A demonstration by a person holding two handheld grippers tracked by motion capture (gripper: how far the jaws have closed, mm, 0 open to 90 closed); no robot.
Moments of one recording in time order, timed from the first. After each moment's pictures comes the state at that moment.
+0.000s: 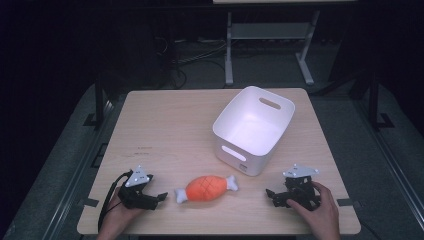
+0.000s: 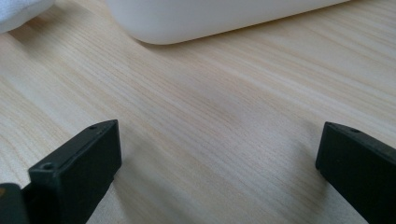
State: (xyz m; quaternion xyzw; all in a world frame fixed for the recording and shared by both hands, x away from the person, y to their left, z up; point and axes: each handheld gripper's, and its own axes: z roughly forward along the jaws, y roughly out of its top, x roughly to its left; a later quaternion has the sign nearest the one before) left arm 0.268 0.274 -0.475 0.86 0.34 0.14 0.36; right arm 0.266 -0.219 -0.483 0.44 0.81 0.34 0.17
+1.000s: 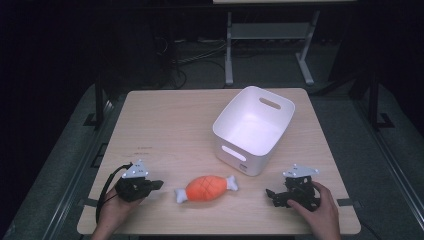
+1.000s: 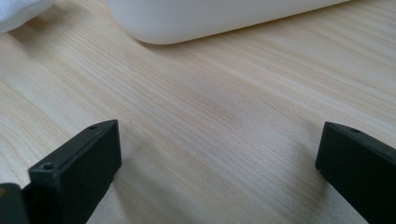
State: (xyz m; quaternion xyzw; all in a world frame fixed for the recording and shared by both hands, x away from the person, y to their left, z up) left arm 0.276 0.268 -0.439 0.88 0.30 0.09 0.36; right arm 0.266 -0.219 -0.483 0.44 0.81 0.34 0.17
